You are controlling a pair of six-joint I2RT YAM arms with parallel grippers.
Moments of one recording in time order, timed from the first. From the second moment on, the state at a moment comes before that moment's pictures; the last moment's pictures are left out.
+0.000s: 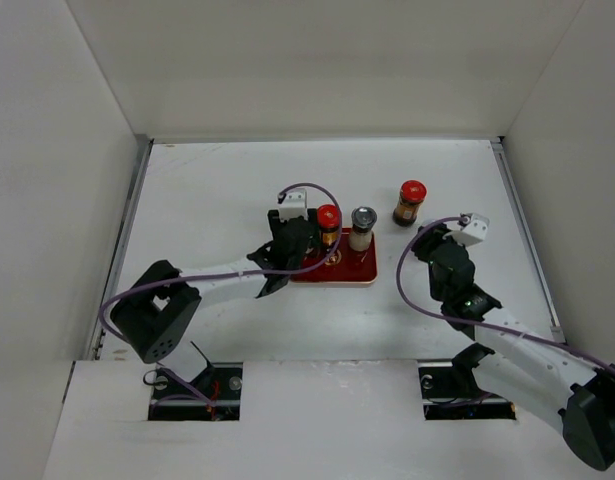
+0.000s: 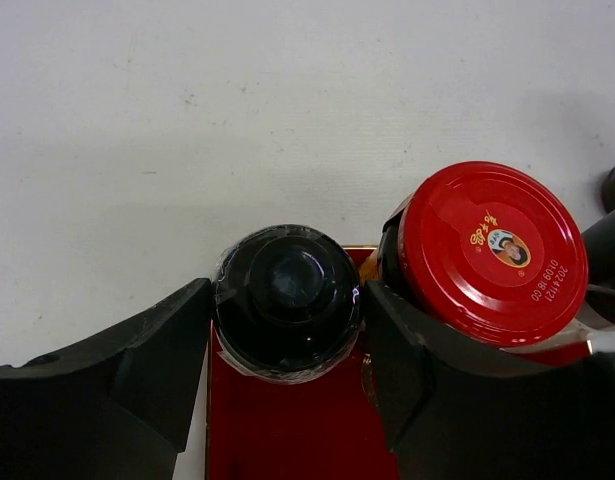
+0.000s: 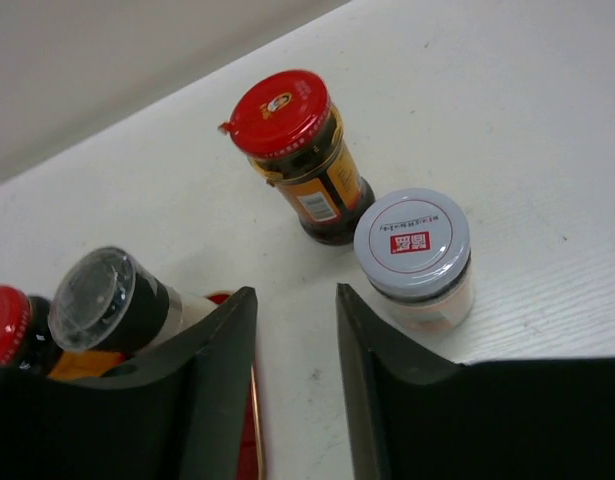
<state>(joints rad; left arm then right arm) -0.81 1.55 0.77 0.38 -0.65 -0.41 0.54 0.86 0.38 0.30 0.66 0.51</state>
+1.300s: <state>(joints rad) -0.80 0.93 0.25 0.60 -0.73 -0.41 0.59 0.94 0.47 0.08 0.77 0.48</state>
